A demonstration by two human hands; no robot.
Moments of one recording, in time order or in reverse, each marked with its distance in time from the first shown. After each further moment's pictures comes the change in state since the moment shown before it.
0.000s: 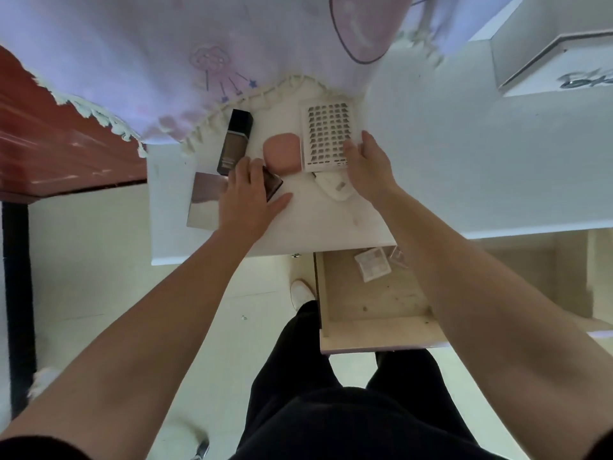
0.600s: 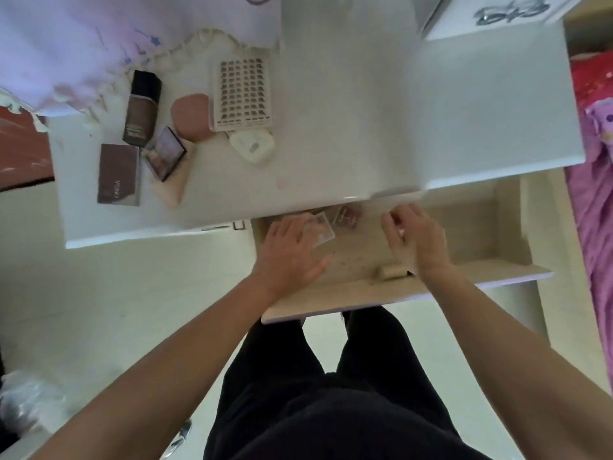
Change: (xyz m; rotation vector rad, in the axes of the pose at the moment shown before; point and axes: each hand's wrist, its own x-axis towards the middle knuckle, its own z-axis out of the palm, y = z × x) left_hand -0.125 0.149 0.077 -0.136 -0.019 0.526; right_hand -0.124 0.202 -0.131 -0.575 0.207 -0.156
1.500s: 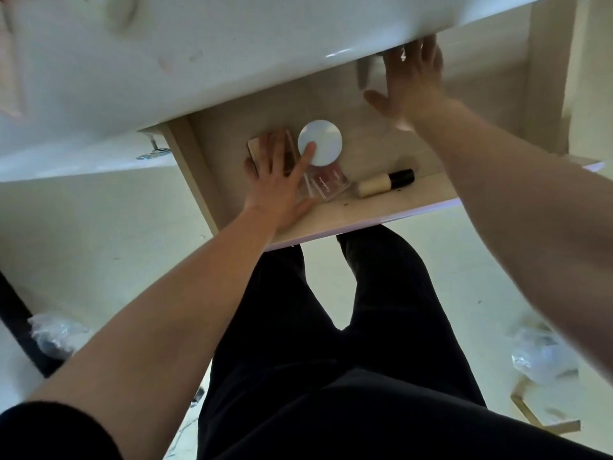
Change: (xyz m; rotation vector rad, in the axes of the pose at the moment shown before) left_hand 0.008 0.045 0.144 0.158 -0.637 -0.251; right_hand 0.087 0.110 0.050 -0.371 -0.269 -0.024
